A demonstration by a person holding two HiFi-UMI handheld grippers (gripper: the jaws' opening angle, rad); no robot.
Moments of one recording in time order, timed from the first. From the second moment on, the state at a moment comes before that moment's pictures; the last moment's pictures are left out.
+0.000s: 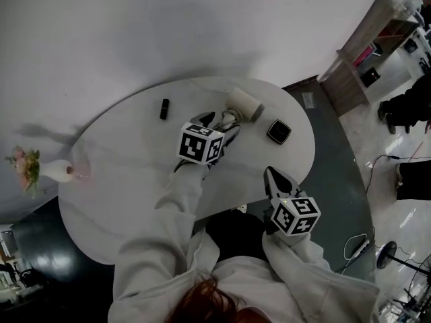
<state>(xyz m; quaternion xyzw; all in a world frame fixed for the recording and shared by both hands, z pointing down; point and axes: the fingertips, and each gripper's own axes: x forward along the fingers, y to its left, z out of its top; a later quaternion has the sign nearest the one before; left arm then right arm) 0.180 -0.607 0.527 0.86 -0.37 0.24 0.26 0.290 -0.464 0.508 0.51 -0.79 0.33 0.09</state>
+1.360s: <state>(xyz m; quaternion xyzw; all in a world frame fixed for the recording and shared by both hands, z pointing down) 0.182 -0.636 0.596 0.83 -0.34 0.40 0.20 0.303 -0.468 0.536 0.53 -0.76 0.37 0.10</state>
